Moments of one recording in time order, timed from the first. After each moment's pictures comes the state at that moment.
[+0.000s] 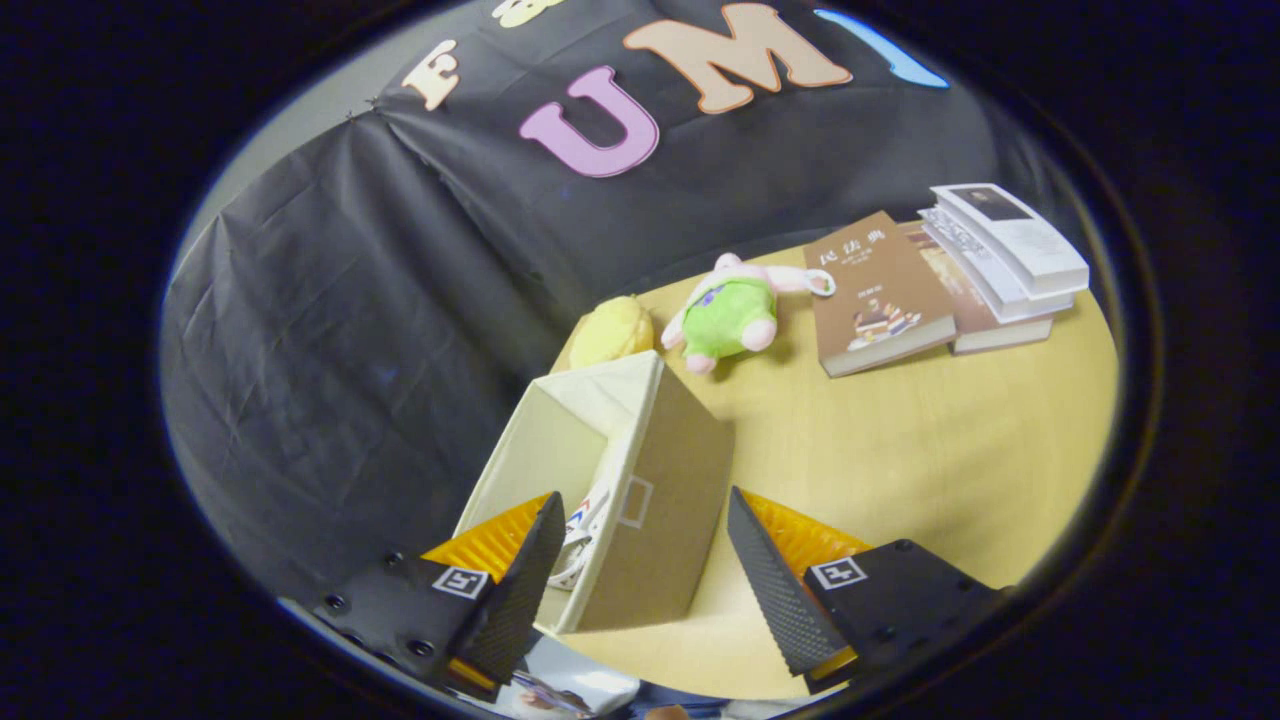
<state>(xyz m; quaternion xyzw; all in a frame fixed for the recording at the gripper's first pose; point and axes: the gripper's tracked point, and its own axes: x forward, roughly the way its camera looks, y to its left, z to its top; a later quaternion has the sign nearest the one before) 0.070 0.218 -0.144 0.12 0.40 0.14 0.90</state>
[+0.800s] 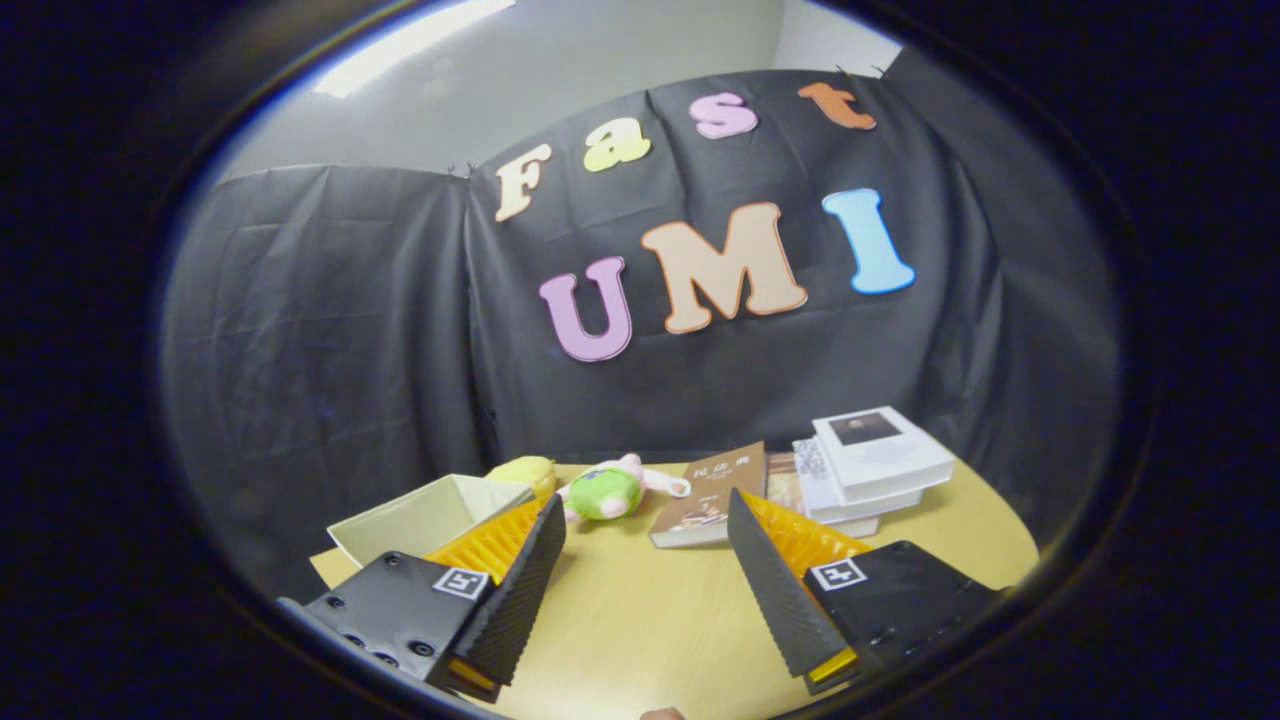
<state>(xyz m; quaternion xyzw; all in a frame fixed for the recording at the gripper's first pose) 0.037 0.051 -0.030 -0.03 0.07 0.10 0.99</state>
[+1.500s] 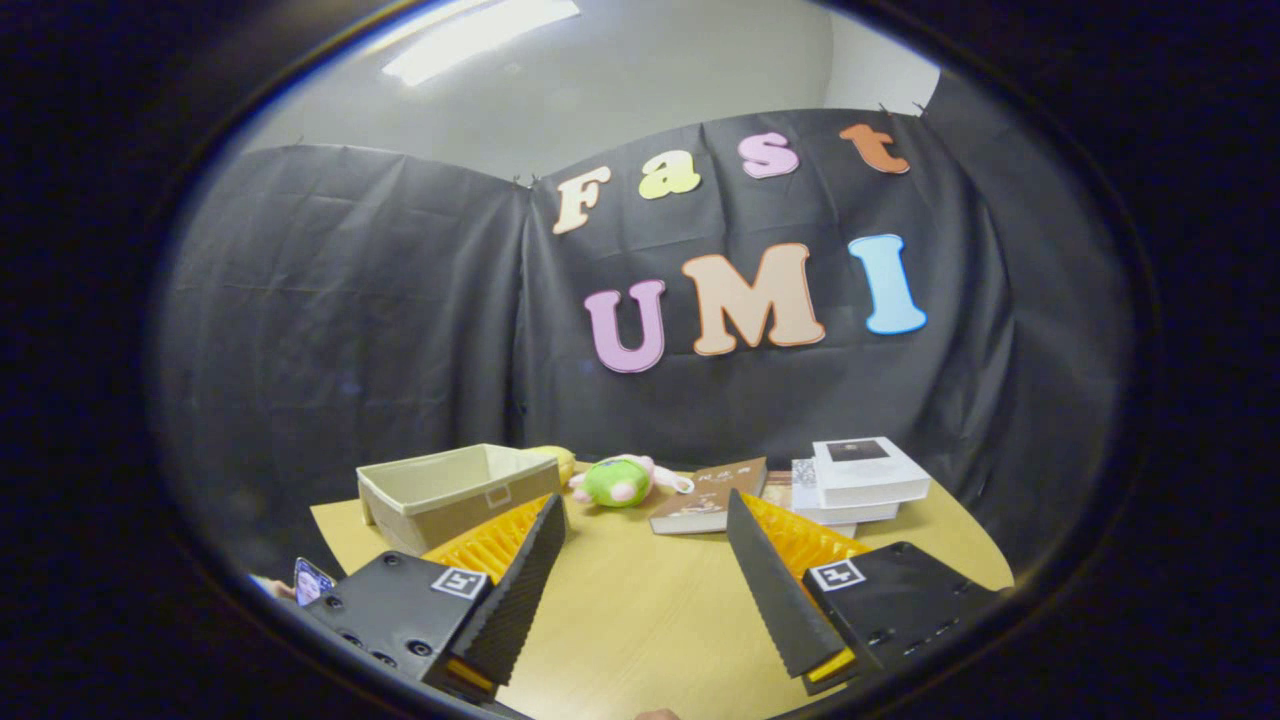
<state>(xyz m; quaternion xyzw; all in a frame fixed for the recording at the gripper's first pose) -0.045 0.041 -0.048 -0.06 0.03 0.17 0.98</state>
